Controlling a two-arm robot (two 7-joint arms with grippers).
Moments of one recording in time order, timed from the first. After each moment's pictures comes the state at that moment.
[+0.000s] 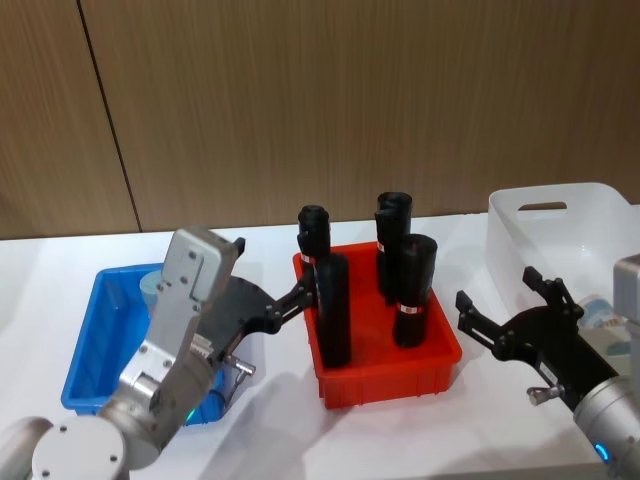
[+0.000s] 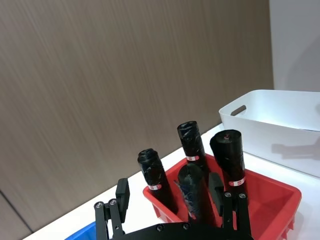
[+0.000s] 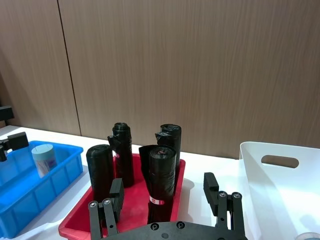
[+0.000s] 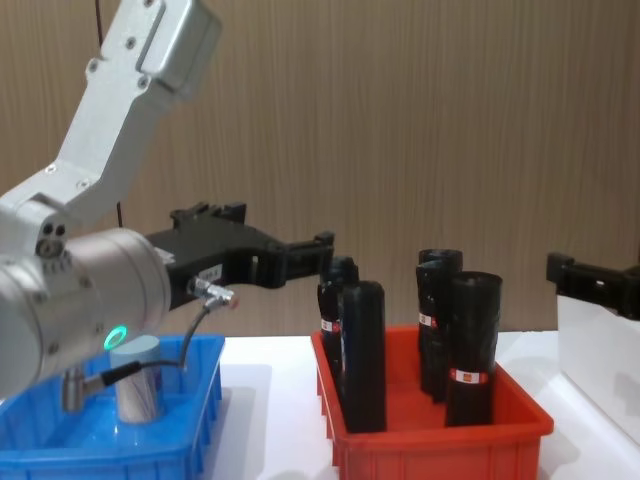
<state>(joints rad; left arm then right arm) -0.27 0.37 0.45 -1.61 -0.22 0.05 -0.07 -0.01 0.34 -0.23 -1.77 0.29 0.03 0.07</state>
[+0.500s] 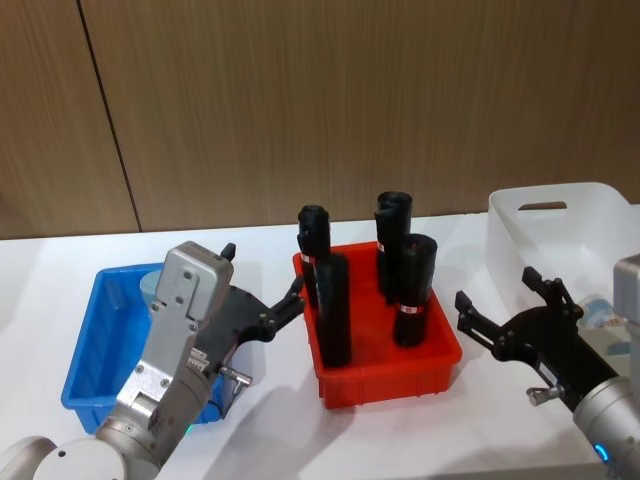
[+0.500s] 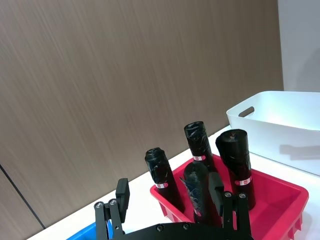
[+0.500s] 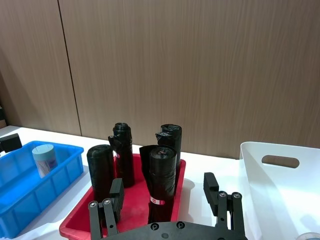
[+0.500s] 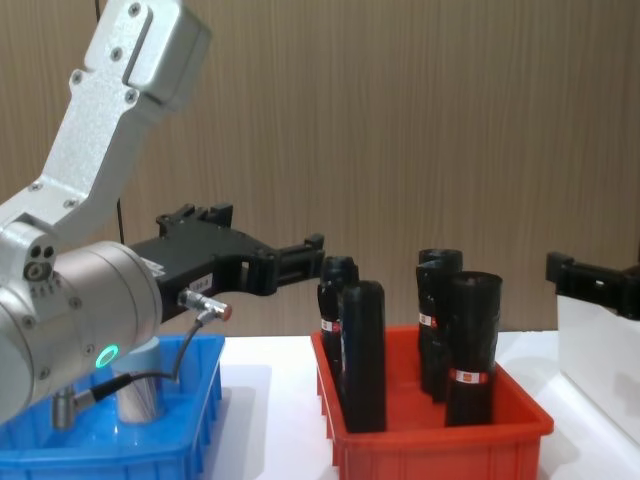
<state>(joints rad) -0.24 0.38 0.45 -1.63 -0.20 0.01 -0.01 -0.01 0.34 -0.23 -1.77 0.29 0.03 0.07</state>
